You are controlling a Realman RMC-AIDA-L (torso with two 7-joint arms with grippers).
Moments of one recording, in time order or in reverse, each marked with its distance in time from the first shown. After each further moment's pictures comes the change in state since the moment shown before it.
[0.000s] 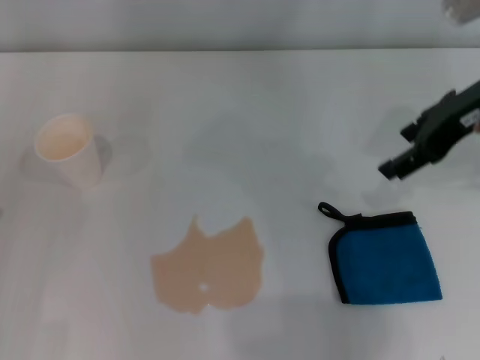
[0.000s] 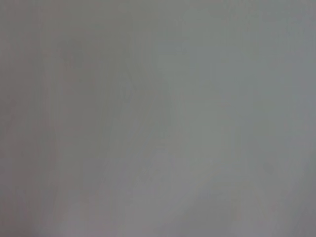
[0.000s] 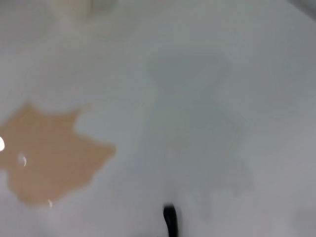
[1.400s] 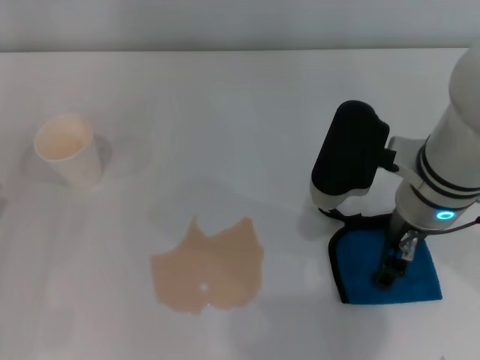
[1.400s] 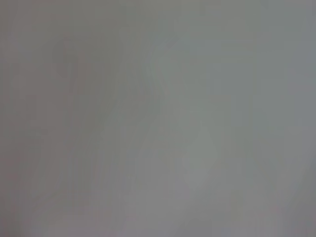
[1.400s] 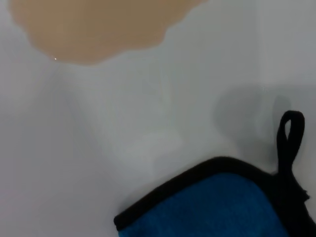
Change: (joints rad) left arm -0.036 0.007 -0.011 -0.006 0.000 0.014 -0.002; right arm -0.017 0.049 -0.743 0.028 -0.186 0.136 0.352
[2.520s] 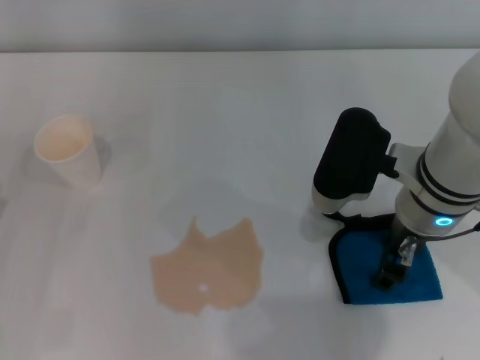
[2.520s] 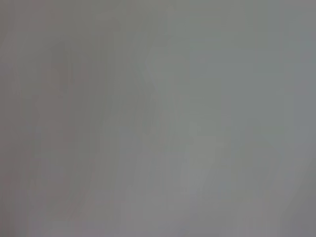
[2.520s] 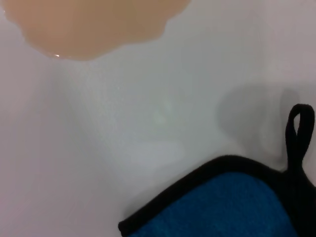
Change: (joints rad) left arm 0.004 0.000 0.000 0.008 0.000 -0.008 -0.014; right arm -0.011 -0.001 -0.011 0.044 0.021 0.042 0.002
